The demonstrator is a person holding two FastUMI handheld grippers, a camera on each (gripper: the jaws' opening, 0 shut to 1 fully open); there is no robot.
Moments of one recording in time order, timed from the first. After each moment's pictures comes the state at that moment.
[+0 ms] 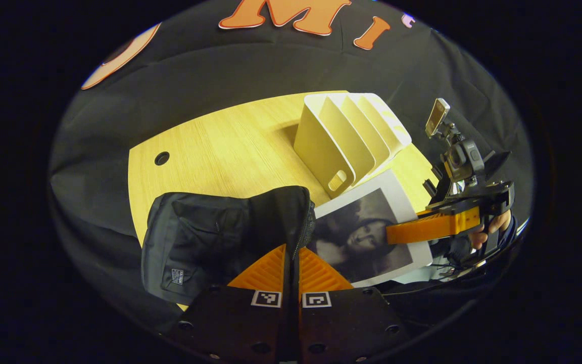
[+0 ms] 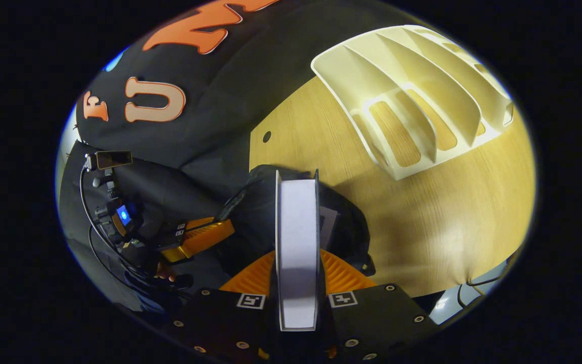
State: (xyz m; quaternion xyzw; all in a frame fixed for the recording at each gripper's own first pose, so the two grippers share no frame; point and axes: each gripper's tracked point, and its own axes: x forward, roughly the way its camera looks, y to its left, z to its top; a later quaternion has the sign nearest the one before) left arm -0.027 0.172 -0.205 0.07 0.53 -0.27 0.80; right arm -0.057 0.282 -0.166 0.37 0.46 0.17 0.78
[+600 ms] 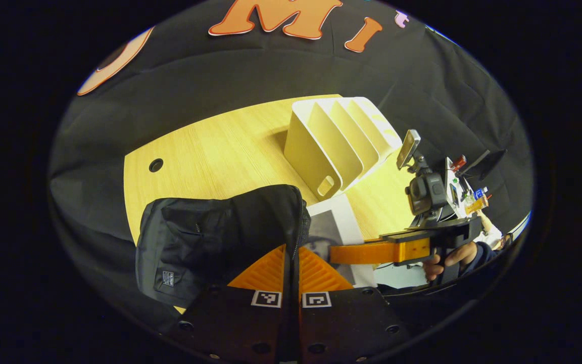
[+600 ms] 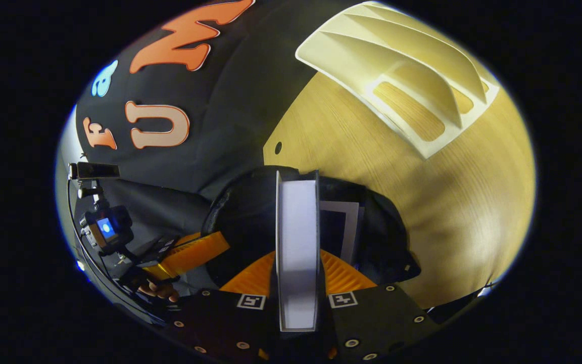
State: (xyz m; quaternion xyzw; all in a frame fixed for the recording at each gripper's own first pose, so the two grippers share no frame) left arm -0.032 0.151 -0.193 0.06 0.52 -0.29 0.80; right arm -0.036 0.329 -0.197 0.48 0.40 0.19 0.76
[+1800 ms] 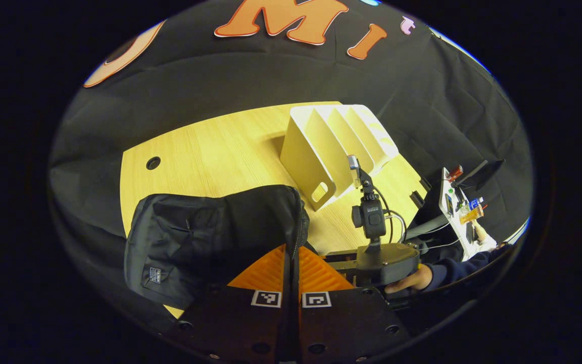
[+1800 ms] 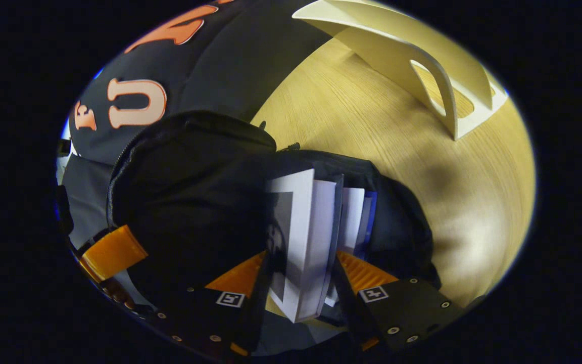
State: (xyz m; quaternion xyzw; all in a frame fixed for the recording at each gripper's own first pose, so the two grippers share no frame) left arm -0.034 0.147 -0.189 0.04 0.51 -0.29 0.81; right arm -0.014 0.372 -0.261 0.39 0.45 0.18 0.78
